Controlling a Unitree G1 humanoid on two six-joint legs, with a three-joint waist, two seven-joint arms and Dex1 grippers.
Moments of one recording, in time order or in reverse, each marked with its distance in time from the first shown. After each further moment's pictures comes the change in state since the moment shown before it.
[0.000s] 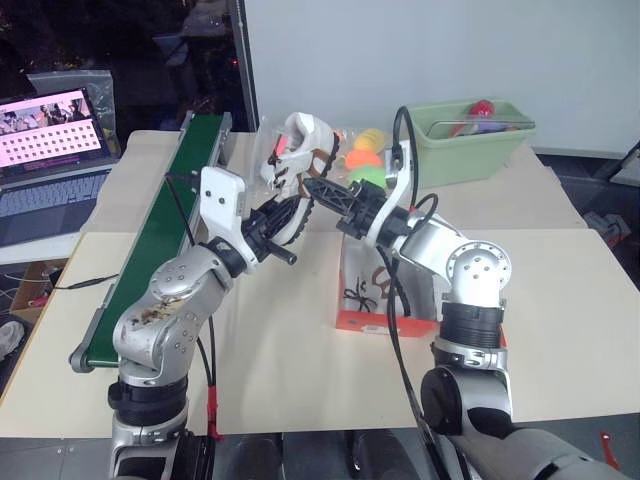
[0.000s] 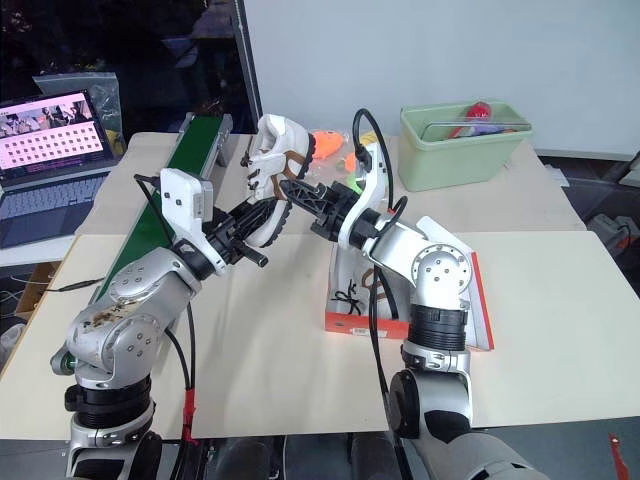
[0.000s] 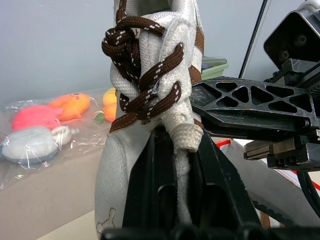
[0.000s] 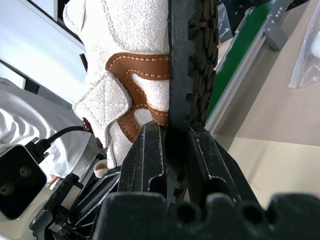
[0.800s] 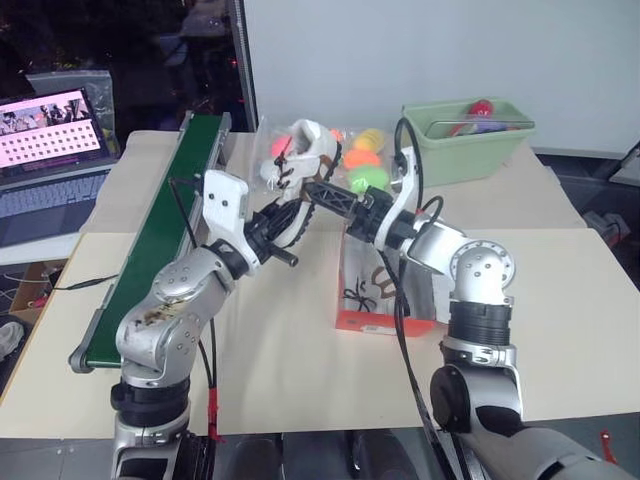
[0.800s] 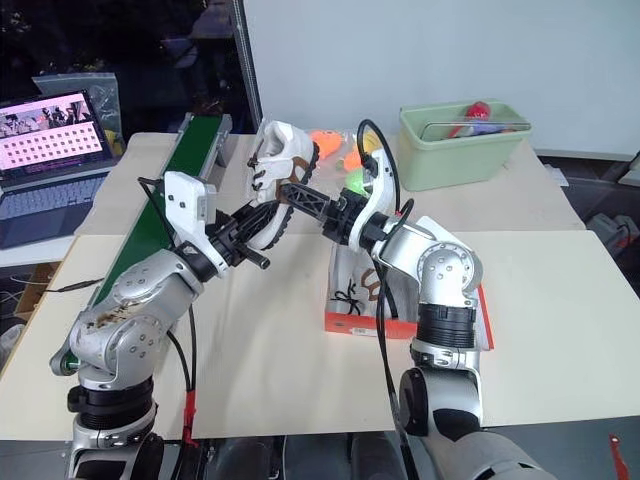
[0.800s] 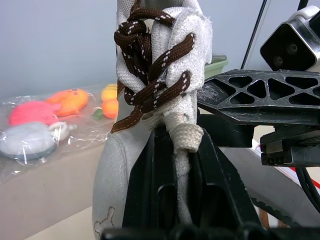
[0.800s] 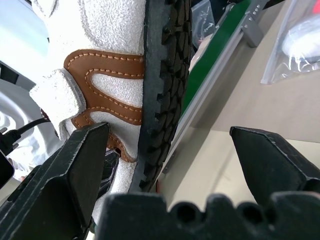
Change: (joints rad) left arm 0.004 -0.003 -0.002 0.000 0.011 0.003 -0.001; right arm -0.010 -0.065 0.001 0.056 -0.117 0.000 0.112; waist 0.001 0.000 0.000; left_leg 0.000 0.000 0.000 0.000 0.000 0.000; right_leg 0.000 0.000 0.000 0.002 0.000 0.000
